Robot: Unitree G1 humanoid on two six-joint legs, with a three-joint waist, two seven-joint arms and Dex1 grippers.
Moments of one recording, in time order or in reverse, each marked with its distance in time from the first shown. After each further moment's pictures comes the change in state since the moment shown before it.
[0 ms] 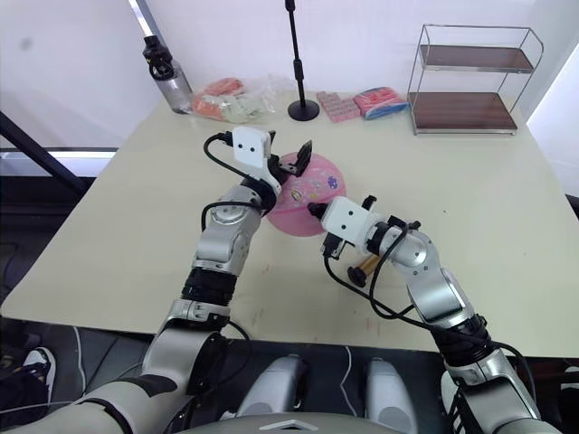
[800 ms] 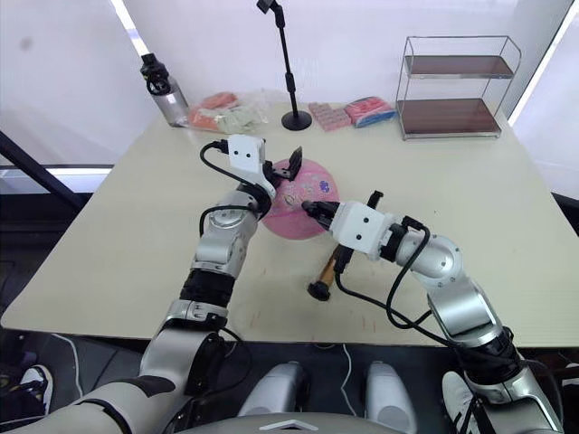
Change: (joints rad) left arm 0.010 0.011 0.016 0.060 0.014 -0.018 0.043; right arm 0.068 -0.093 -0.044 -0.202 0.103 -0.039 0.045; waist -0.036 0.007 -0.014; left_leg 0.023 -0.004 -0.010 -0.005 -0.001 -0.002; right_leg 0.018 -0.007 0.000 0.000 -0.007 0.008
